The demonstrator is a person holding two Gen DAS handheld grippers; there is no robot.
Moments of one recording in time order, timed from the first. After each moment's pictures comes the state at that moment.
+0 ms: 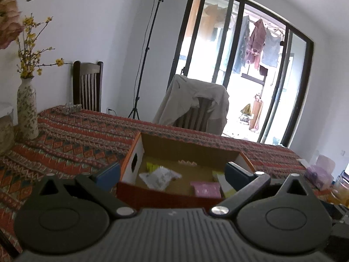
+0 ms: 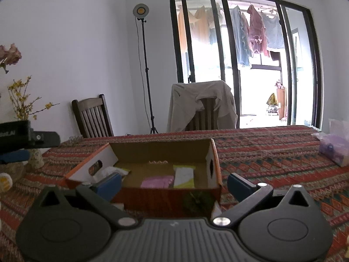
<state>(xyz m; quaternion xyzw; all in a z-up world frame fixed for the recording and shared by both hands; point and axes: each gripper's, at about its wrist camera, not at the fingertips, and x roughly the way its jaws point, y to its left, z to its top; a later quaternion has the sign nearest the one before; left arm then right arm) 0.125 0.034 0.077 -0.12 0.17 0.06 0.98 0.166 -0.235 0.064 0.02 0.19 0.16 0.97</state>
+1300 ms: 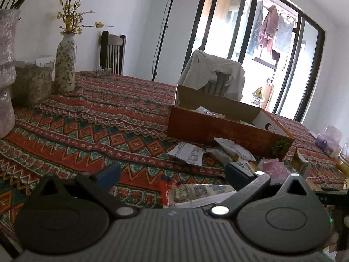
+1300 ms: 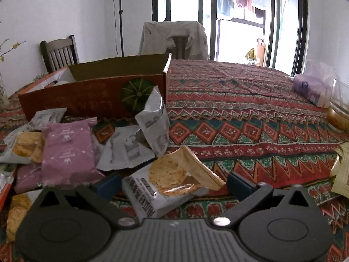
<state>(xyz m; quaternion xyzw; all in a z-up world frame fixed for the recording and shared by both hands) 0.029 0.079 -0.002 -0.13 0.23 0.09 0.96 0.168 -0.273 -0.034 -0.04 0.33 0.09 0.94</state>
